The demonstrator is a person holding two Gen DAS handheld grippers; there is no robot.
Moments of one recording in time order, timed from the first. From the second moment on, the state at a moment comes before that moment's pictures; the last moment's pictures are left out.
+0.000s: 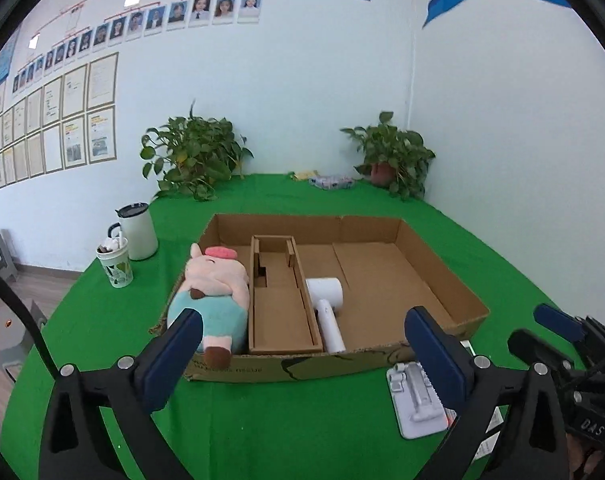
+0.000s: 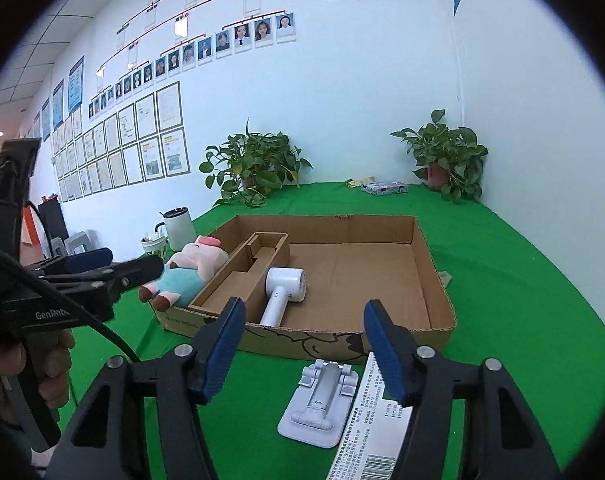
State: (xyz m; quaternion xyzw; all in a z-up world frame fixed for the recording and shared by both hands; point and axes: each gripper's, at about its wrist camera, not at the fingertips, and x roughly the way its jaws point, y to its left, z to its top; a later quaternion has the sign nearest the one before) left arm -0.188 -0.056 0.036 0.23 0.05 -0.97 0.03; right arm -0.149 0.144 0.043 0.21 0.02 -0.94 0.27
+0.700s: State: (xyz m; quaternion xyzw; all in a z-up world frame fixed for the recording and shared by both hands) left arm -0.194 -0.076 -0.015 0.31 0.04 -0.95 0.02; right arm -0.133 0.102 -0.056 0.37 0.06 -0.85 0.37
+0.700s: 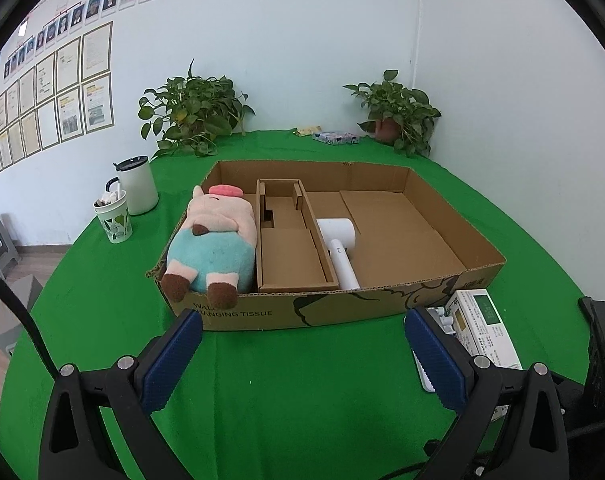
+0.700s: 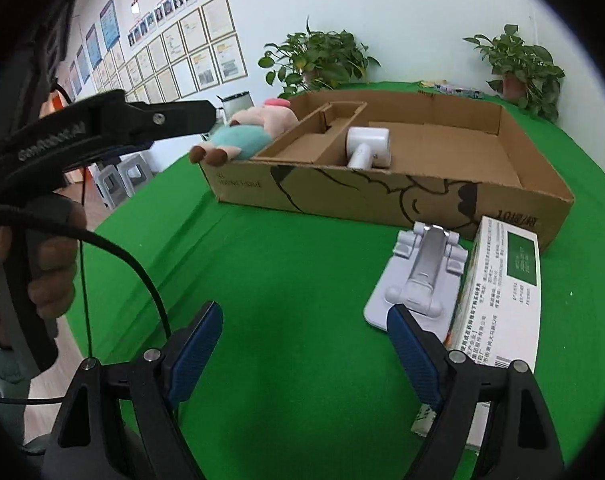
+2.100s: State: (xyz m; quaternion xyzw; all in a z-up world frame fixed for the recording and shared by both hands) left arm -0.226 -0.108 -0.059 0.38 0.12 -0.92 -0.05; right arm -0.144 0.120 -0.085 0.44 0.10 -0.82 0.35
